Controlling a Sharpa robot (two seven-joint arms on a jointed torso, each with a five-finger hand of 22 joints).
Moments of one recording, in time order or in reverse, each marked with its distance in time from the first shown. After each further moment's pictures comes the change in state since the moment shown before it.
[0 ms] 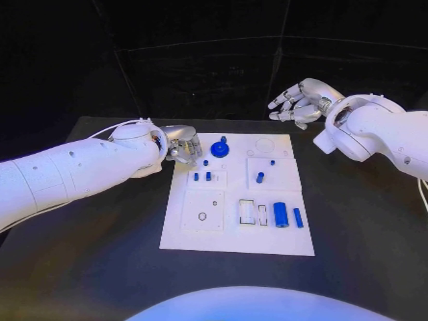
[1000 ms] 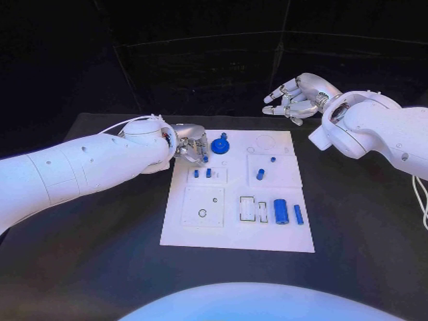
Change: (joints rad) left arm 0.001 0.062 0.000 -0.025 -0.020 0.062 -0.013; left_hand -0.005 -0.005 0.013 0.004 0.000 0.072 -0.022 0.046 -0.002 0.020 -0.005 0.010 -0.001 -0.002 -0.010 0.000 -0.004 0.000 0.010 -0.017 0.040 0.033; right arm 0.000 0.019 0.000 0.012 0.054 -0.029 0.023; right_hand -0.117 -0.030 -0.066 0.034 0.041 -0.061 0.009 -0.041 -0.007 0.146 0.009 0.265 0.249 0.003 0.004 0.041 0.037 0.000 -0.004 0.004 0.015 0.011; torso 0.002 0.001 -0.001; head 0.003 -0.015
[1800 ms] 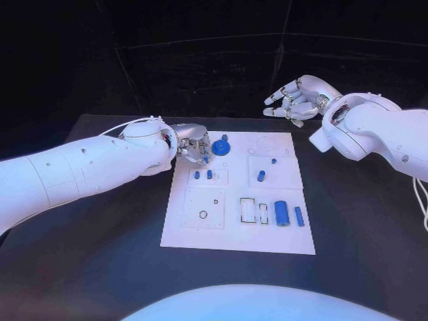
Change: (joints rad) left arm -0.001 -0.010 0.000 0.013 -0.001 -0.046 0.040; left_hand 0.035 0.034 0.016 -0.010 0.000 0.022 -0.007 0.034 0.006 0.018 -0.011 0.035 0.000 0.000 0.000 0.000 0.016 0.000 0.003 -0.003 0.005 0.008; right arm 0.000 0.003 0.000 -0.003 0.000 0.000 0.000; right_hand 0.000 0.000 0.000 0.000 0.000 0.000 0.000 0.000 0.000 0.000 0.000 0.000 0.000 0.000 0.000 0.000 -0.001 0.000 0.000 0.000 0.000 0.000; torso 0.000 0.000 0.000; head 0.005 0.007
